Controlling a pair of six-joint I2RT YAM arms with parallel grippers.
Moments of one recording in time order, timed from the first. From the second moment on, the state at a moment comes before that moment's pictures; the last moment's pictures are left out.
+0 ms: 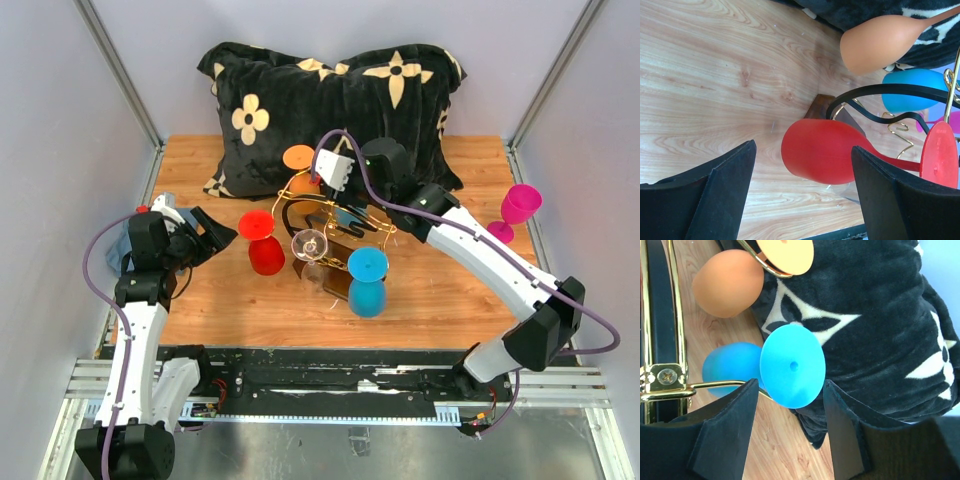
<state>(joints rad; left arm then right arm) 0.10 0.78 0.75 -0.50 0.35 -0.59 0.74 1.49 1.51 -0.47 0.09 -0.80</state>
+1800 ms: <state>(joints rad) 0.10 0.80 0.74 -0.49 0.35 -0.57 0.82 1.55 1.42 -0.20 0.47 -1.01</state>
